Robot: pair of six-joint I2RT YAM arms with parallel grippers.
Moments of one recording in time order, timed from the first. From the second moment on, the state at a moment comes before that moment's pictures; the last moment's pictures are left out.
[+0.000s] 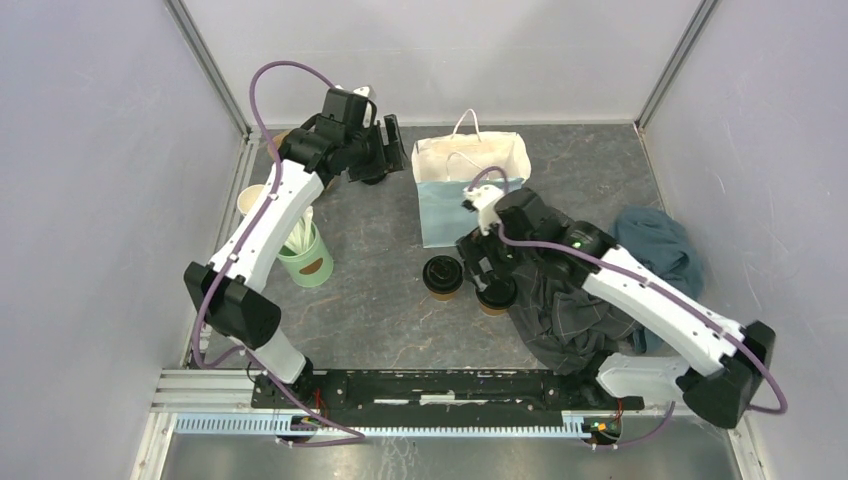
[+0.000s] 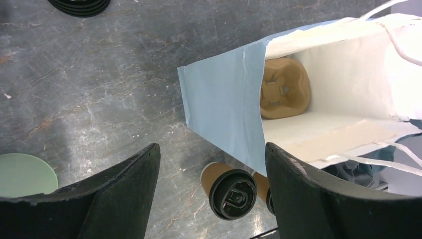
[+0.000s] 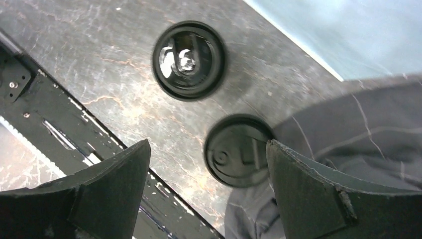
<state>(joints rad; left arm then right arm) -0.42 1.62 1.77 -0.88 0.05 -0.51 0.76 1.16 1.17 -0.80 -0.05 0.12</state>
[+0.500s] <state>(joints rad) -0.42 1.66 1.77 -0.86 0.06 -0.51 1.00 1.48 1.23 -0.70 0.16 0.14</state>
